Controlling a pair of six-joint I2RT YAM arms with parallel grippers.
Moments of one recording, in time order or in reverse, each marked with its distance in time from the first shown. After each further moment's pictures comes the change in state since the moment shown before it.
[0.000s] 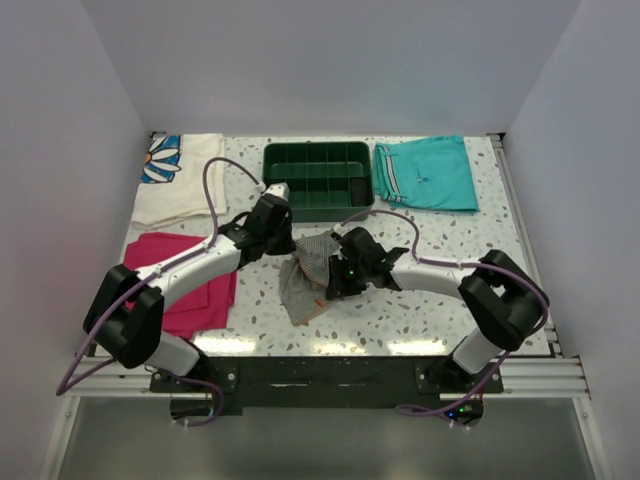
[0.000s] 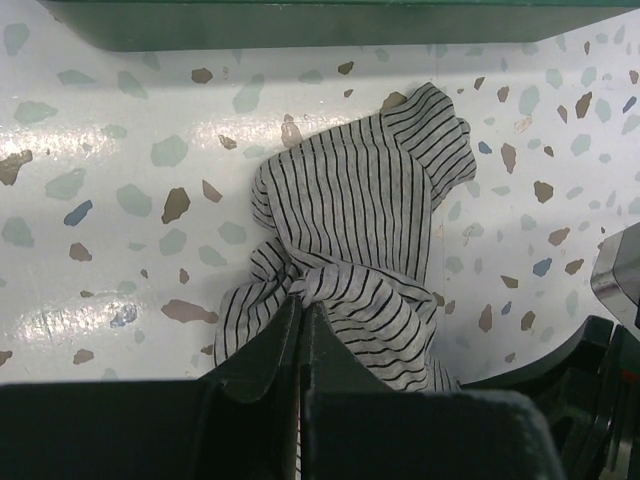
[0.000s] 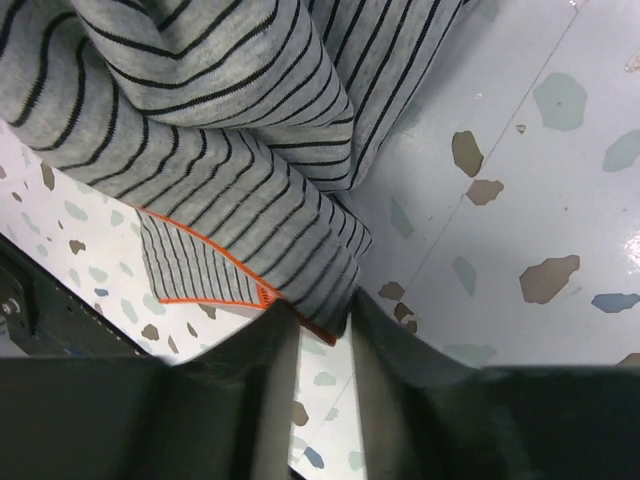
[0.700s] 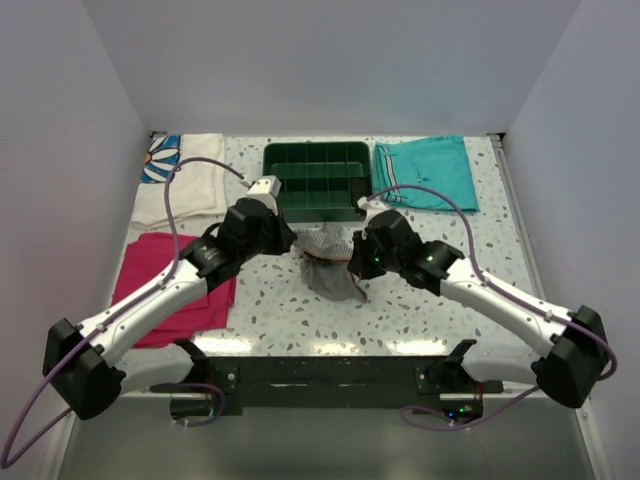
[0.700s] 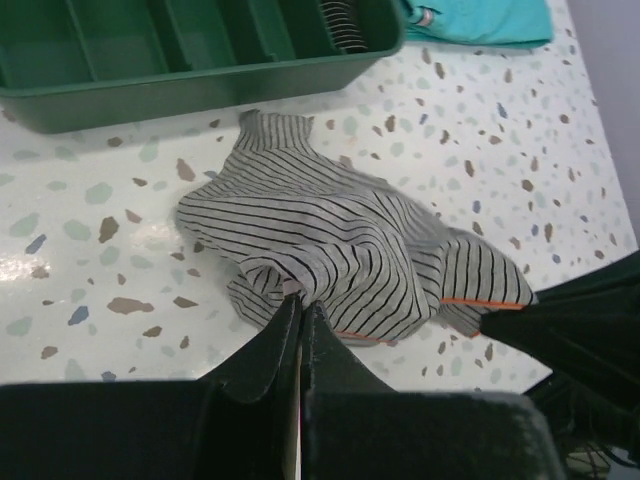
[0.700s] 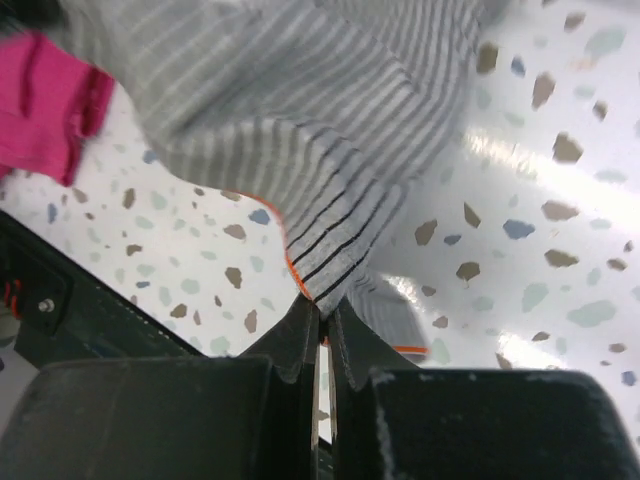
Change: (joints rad) left arm -0.066 -0.321 -0.032 -0.012 0.036 0.034; right arm 0.000 -0.407 0.111 -0.320 0.226 -0.139
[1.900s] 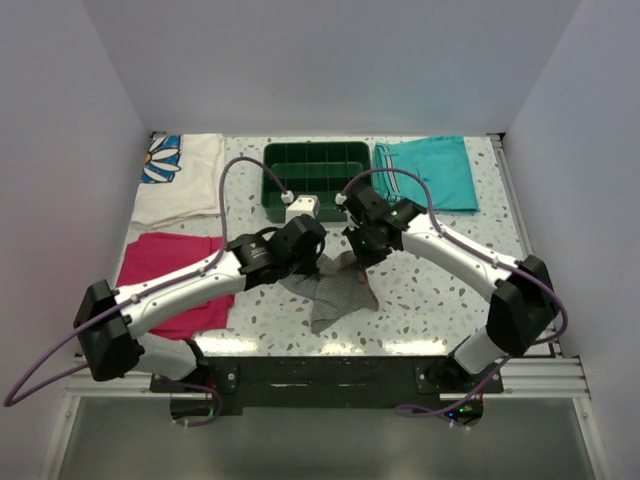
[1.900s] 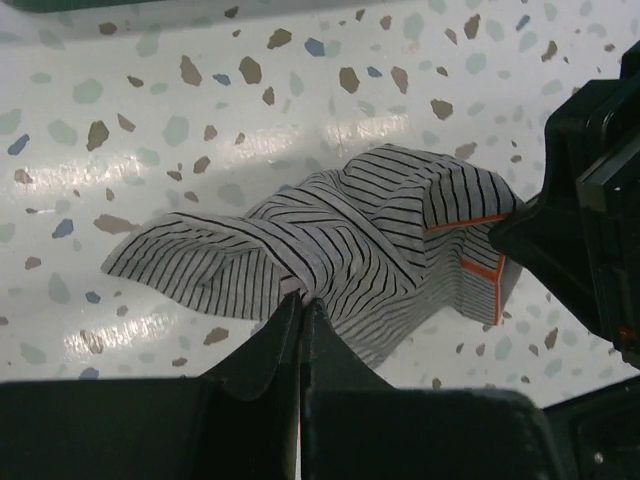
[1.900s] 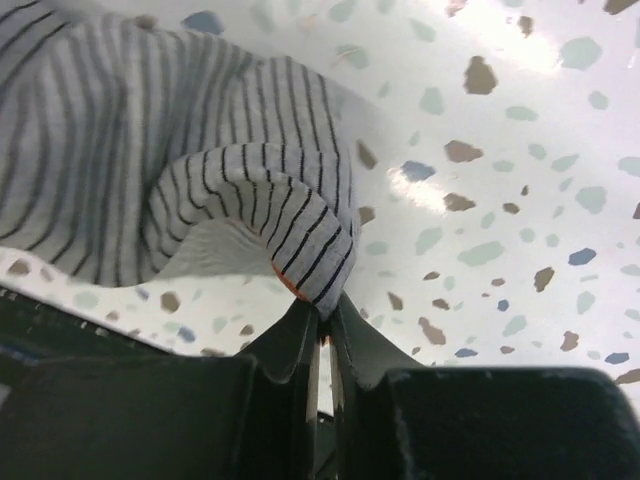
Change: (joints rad) left arm -0.285 0.222 0.209 -0.294 -0.284 -0.165; right arm -0.081 0.358 0.349 -0.417 0.019 -0.219
